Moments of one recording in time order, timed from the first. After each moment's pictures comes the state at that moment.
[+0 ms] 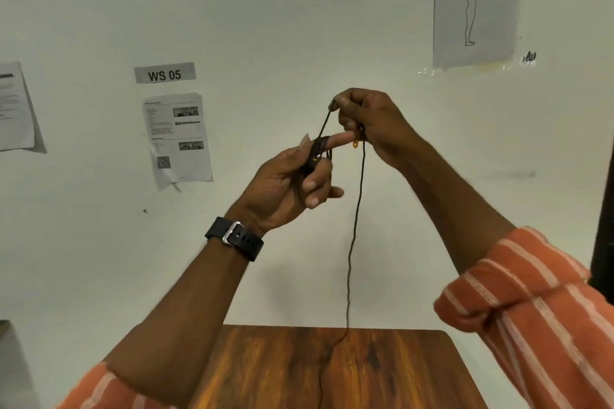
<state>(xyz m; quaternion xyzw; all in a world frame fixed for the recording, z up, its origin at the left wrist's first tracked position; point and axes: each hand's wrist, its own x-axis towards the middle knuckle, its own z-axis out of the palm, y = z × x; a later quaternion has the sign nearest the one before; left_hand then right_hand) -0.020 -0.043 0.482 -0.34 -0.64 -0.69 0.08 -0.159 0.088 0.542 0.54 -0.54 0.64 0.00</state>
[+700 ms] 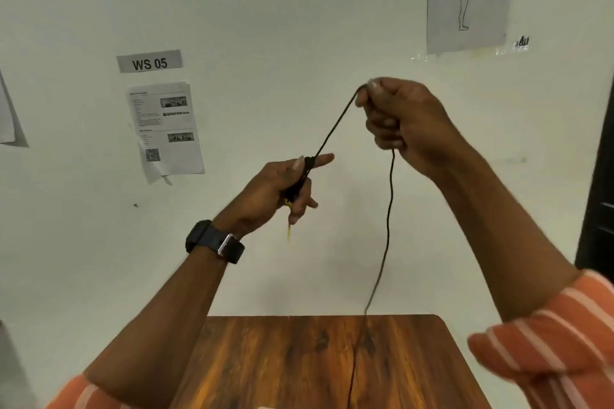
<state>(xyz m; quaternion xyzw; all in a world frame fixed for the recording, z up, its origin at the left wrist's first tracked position) -0.021 -0.069 0.455 -0.19 -0.81 -0.53 0.18 -0.142 0.137 0.525 0.56 -0.48 0.67 -0.07</state>
